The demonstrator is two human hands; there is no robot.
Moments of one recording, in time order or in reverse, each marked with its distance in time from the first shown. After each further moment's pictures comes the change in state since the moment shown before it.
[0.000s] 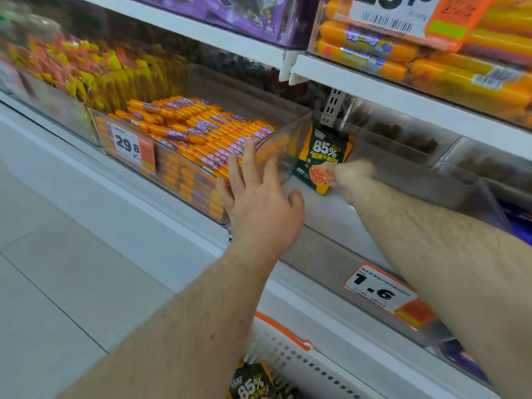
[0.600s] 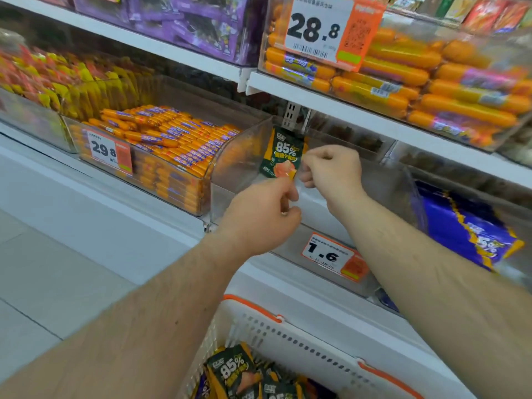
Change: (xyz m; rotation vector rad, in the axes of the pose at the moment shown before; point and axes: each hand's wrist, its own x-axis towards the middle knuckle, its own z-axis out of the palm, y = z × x) left_hand -0.035 0.023 -0.034 -0.255 -0.243 0.448; right_hand -0.151 -0.026 -0.073 0.064 0.059 -0.400
